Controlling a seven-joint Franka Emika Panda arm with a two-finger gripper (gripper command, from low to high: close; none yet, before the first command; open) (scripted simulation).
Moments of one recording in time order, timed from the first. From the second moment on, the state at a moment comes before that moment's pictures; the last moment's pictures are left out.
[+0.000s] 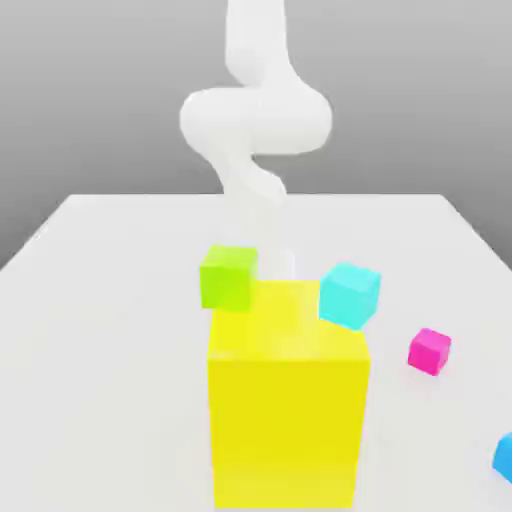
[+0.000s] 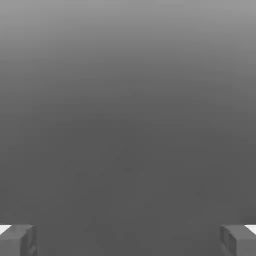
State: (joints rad) arm 0.00 -0.71 0.05 -2.29 -0.02 2.32 0.82
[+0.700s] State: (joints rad) arm 0.10 0.06 0.34 -2.24 -0.28 2.49 1.08
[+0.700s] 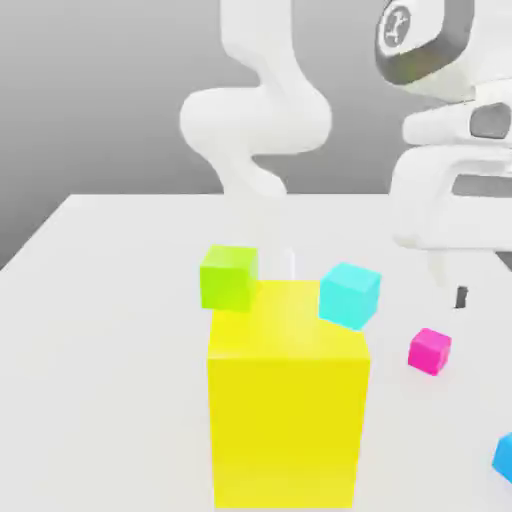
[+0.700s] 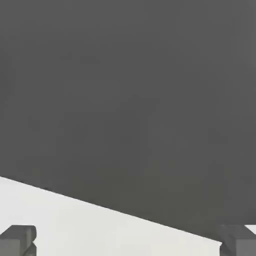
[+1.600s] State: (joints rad) arm 0.24 0.45 0.38 -2.19 -0.32 2.61 1.12
